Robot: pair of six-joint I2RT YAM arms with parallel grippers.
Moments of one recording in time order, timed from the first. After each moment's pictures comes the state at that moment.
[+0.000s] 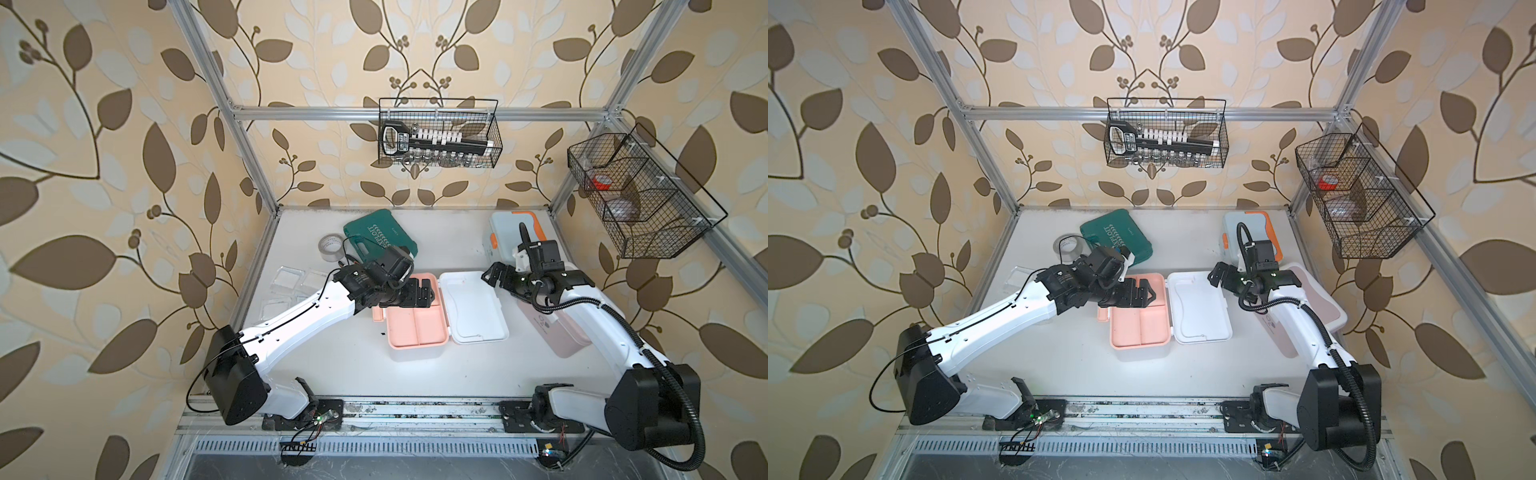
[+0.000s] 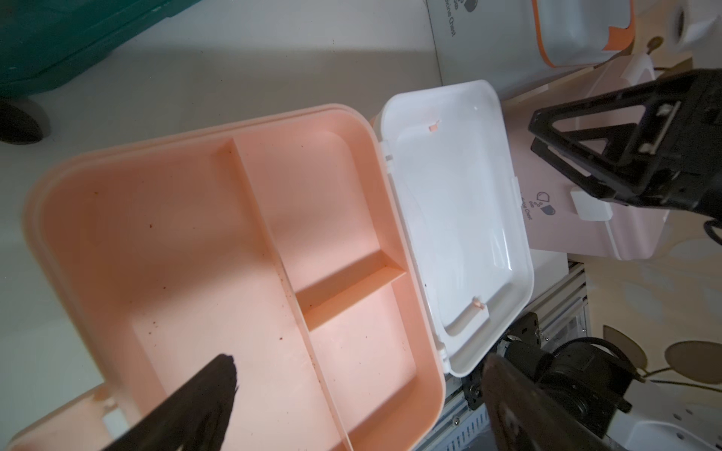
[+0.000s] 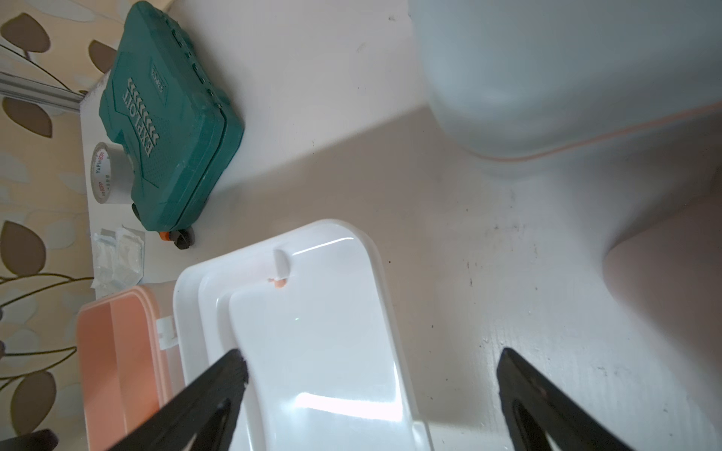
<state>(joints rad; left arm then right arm) -0.79 1.42 1.22 -0.71 0.15 -0.72 0.06 1.26 0.92 -0.64 -0.27 0.49</state>
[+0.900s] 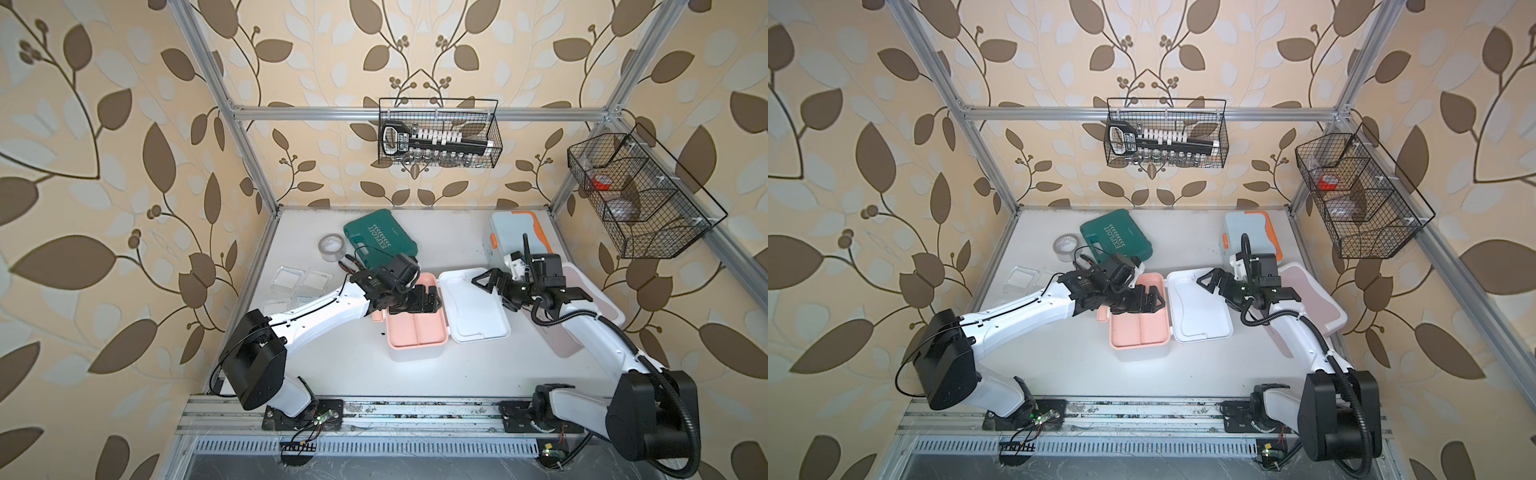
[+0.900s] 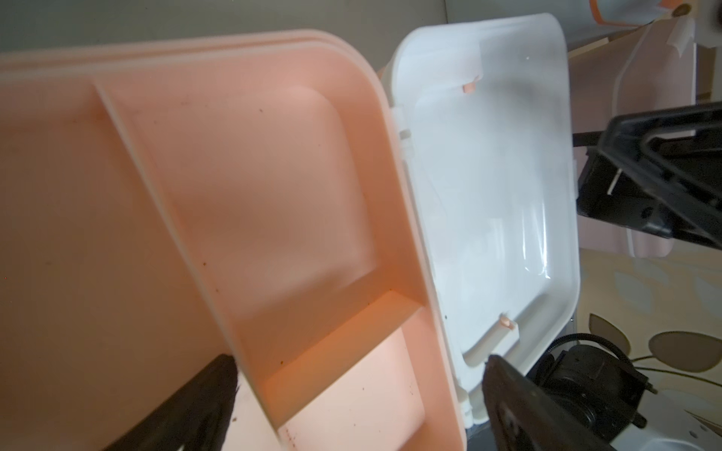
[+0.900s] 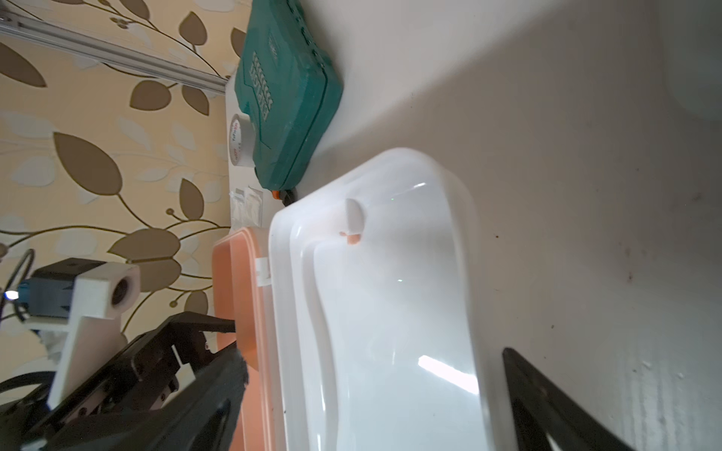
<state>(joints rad) -0.79 1.50 1.12 -0.52 0.26 -0.76 0.02 1.18 0.77 -0.42 -0.63 0.60</state>
